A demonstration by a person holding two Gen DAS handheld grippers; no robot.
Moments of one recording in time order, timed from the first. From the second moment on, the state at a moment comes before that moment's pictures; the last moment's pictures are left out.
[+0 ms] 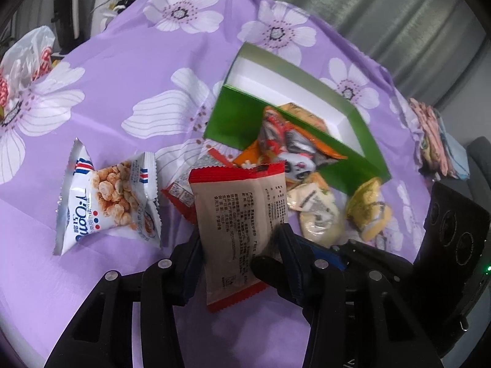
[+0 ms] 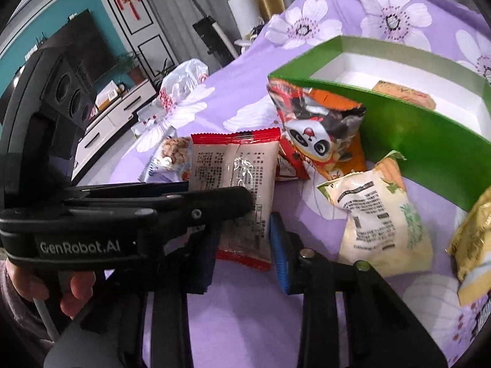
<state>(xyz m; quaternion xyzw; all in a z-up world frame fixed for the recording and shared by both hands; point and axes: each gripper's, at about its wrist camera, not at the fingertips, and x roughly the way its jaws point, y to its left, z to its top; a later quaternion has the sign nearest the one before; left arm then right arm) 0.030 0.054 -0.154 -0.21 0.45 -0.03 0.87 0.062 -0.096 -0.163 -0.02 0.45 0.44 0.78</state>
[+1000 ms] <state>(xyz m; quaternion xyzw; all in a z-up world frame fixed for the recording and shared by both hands) 0.156 0.001 -0.094 -0.15 0.42 -0.13 0.88 0.144 -0.146 -0.091 -0.02 0.35 0.34 0.87</state>
